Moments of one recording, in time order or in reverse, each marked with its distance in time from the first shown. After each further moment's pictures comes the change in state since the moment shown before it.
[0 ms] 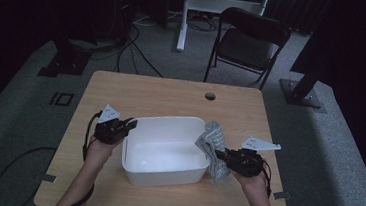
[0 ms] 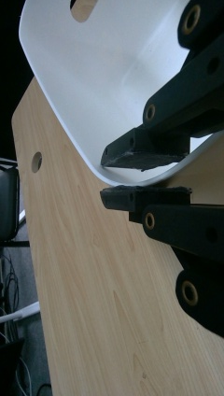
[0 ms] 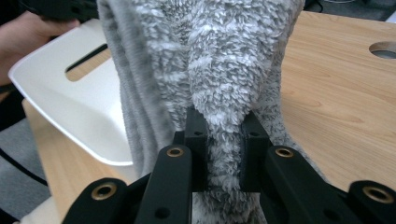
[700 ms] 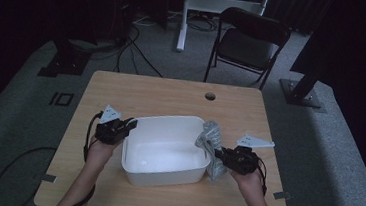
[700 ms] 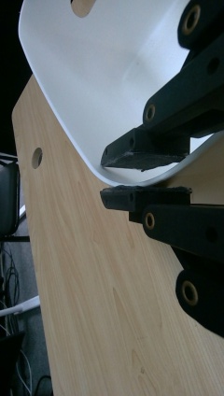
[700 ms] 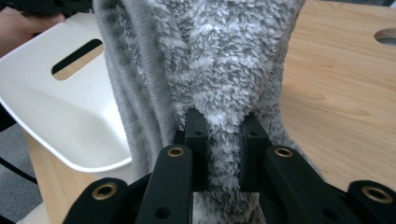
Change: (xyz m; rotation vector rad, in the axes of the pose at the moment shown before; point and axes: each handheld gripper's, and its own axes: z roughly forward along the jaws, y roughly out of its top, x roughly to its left) left arm -0.003 0.000 0.001 -0.003 0.022 -0.004; right arm -0.005 -0.002 0.015 0.026 -0.007 0.027
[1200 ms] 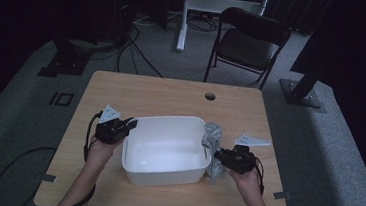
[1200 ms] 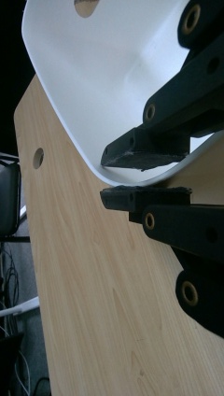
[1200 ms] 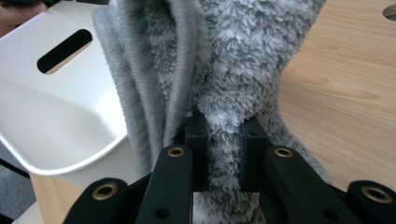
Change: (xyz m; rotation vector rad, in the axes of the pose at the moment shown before) left arm 0.001 0.000 0.000 -0.001 -0.006 -0.008; right arm -0.011 -0.008 0.013 0.031 0.007 0.040
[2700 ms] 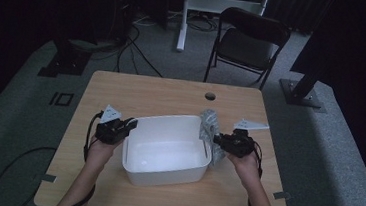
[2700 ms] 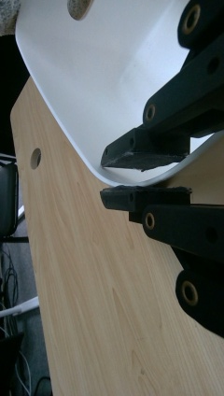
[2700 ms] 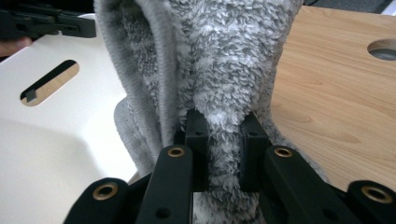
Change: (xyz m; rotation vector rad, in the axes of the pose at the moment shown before) left arm -0.002 0.001 0.000 0.009 0.009 0.013; right arm -0.018 0.038 0.015 -0.015 -0.006 -0.018
